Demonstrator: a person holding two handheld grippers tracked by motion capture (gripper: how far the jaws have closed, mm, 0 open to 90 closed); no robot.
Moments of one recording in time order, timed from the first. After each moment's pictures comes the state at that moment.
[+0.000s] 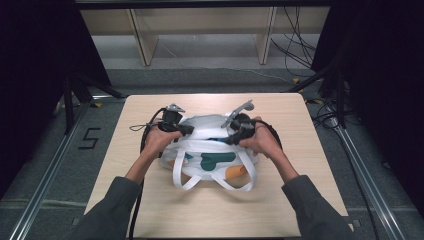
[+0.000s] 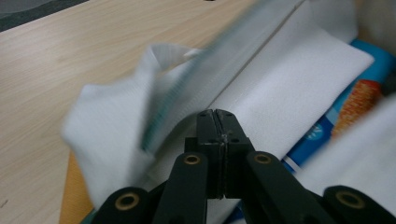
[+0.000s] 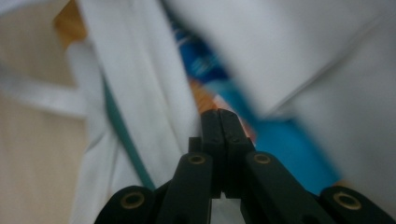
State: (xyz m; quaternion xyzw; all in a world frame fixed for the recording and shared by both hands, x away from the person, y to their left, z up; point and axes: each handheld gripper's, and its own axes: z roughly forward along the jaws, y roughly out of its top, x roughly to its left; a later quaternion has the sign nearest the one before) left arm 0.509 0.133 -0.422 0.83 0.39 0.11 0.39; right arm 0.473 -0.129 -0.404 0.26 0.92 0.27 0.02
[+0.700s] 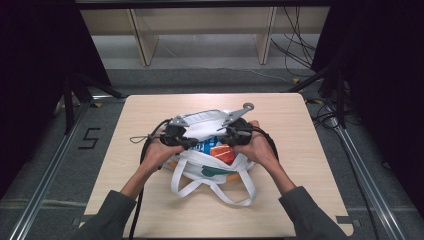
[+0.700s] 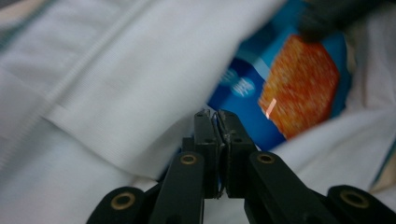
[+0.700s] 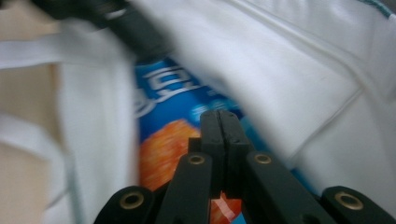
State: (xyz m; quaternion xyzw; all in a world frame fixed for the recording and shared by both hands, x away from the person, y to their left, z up) left arm 0.453 0.125 -0.433 0.86 0.32 0.08 0.39; right arm 0.474 -0.111 -0.402 0.25 0.90 0.33 0.13
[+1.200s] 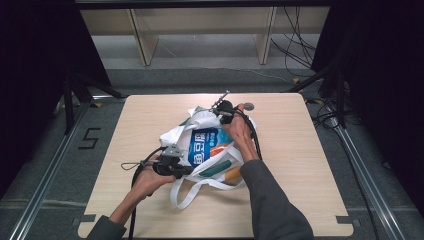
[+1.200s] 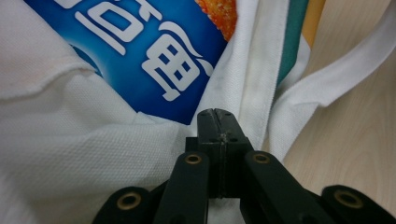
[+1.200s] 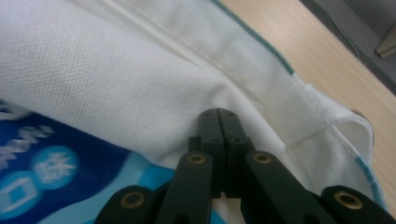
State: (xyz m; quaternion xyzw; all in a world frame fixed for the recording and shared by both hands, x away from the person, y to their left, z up) left arm 0.398 0.138 -0.466 0.88 0.29 0.06 0.38; right arm 0.565 -0.082 -0.438 0.36 0.89 0.20 0.21
